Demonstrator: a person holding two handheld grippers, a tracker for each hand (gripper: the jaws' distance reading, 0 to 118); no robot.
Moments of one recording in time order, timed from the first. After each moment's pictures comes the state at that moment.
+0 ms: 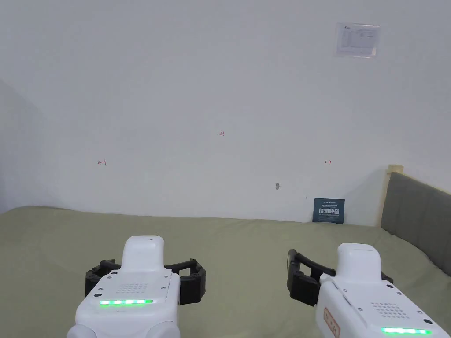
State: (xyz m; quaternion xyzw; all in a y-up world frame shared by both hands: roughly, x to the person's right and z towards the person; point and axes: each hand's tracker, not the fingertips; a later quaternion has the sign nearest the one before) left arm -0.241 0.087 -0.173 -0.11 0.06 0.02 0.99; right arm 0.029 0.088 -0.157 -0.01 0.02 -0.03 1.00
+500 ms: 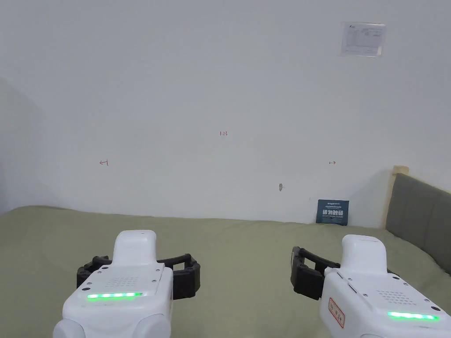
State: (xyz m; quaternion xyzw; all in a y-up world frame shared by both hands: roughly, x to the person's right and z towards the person) left arm -0.253 0.101 -0.183 -0.11 0.06 0.03 0.99; right arm 0.026 0.106 -0.172 -0.04 0.01 -0.03 1.00
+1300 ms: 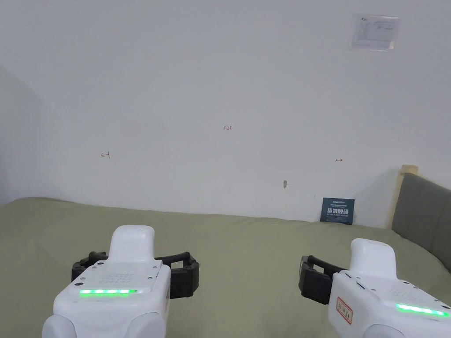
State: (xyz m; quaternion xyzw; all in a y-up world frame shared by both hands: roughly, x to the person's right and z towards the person) left arm -0.256 0.102 -0.203 -0.13 0.06 0.02 0.99; right arm 0.031 0.107 -0.200 -0.11 -0.01 -0.04 0.99
